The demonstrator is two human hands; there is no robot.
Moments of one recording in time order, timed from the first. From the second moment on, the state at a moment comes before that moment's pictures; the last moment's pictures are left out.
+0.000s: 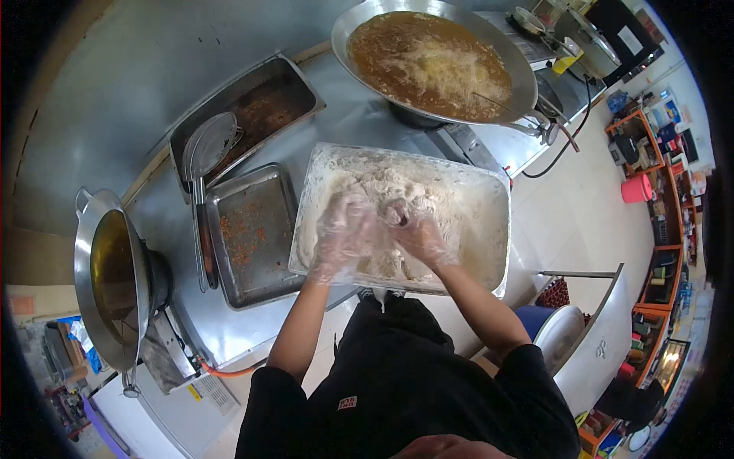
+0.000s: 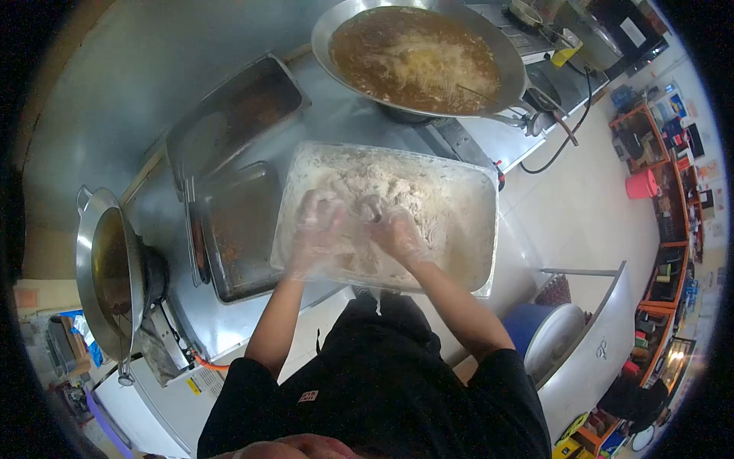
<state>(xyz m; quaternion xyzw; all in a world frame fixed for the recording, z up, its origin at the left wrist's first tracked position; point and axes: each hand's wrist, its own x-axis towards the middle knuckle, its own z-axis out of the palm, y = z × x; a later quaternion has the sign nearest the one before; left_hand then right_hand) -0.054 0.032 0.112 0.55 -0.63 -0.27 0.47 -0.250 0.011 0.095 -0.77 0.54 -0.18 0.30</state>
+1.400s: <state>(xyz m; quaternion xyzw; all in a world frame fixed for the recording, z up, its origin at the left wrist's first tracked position) -0.012 -0.040 -0.008 0.71 -0.62 -0.31 0.10 -0.309 -0.186 0.396 -0.92 0.36 0.02 -0.16</state>
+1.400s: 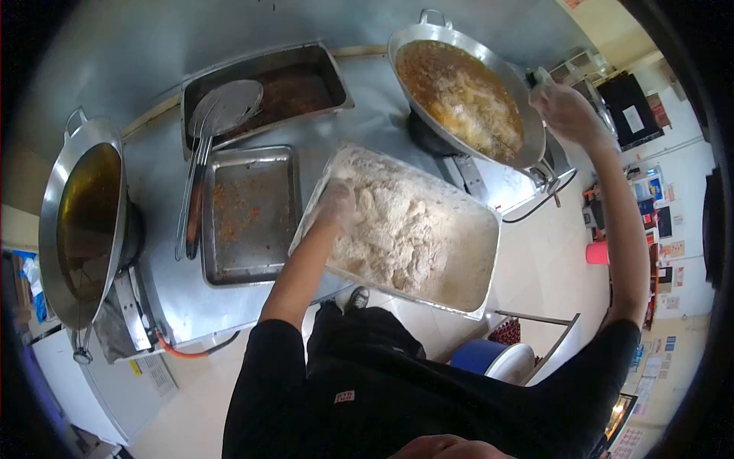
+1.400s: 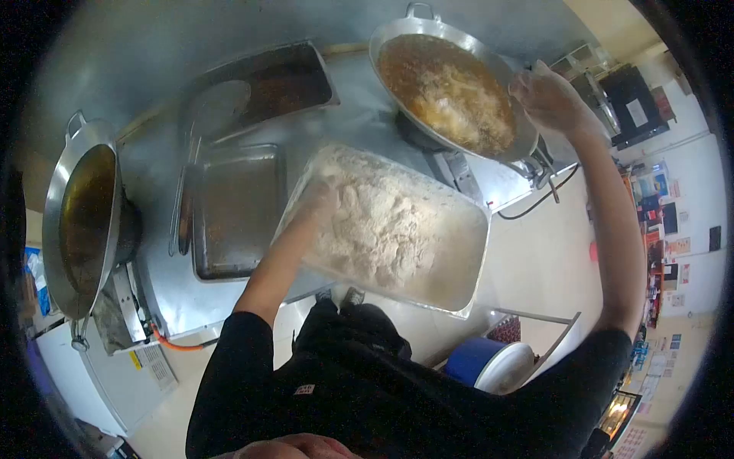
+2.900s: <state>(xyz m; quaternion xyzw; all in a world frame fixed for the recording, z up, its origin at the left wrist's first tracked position) -0.042 0.031 0.145 0.51 -0.63 -0.41 0.41 -0.248 -0.005 0.110 -0.81 0.37 -0.21 0.41</state>
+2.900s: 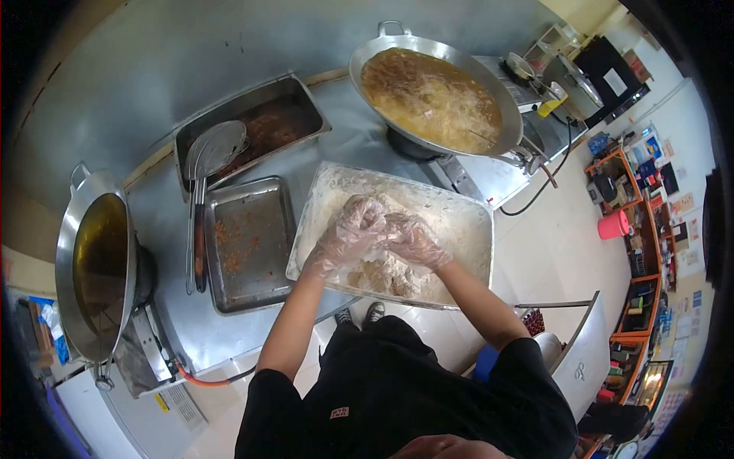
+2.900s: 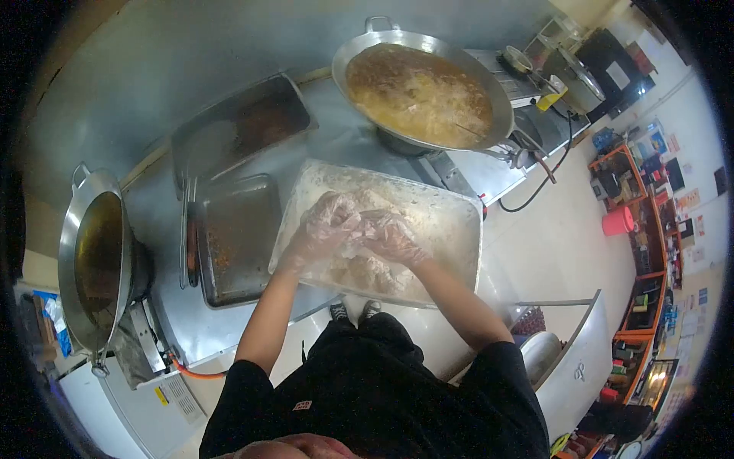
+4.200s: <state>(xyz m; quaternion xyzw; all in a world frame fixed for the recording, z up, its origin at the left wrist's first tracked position) -0.031 -0.024 -0.019 0.64 -0.75 -0.19 0.02 -0.207 -0.395 0.247 -0.93 0.35 0.03 -0.11</state>
